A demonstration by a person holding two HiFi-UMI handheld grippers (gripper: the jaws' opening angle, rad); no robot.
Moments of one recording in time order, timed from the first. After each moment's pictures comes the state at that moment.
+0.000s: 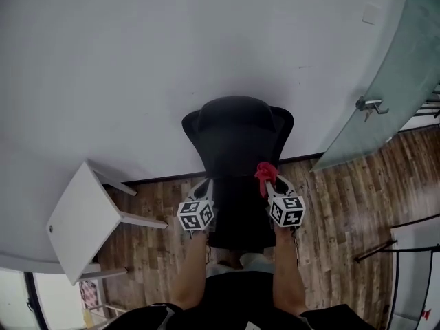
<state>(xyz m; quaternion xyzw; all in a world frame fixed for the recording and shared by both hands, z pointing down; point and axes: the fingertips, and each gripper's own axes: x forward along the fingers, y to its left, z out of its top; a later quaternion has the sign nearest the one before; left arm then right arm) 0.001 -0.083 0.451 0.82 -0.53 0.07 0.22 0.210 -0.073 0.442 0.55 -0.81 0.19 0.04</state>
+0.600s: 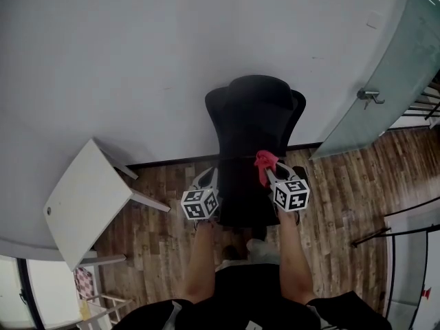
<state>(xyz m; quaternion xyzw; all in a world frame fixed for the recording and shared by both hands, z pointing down) -0.102 0.020 0.415 0.82 -0.52 0.02 0.23 0.085 0.021 0.398 0.52 -0.83 0.18 0.09</state>
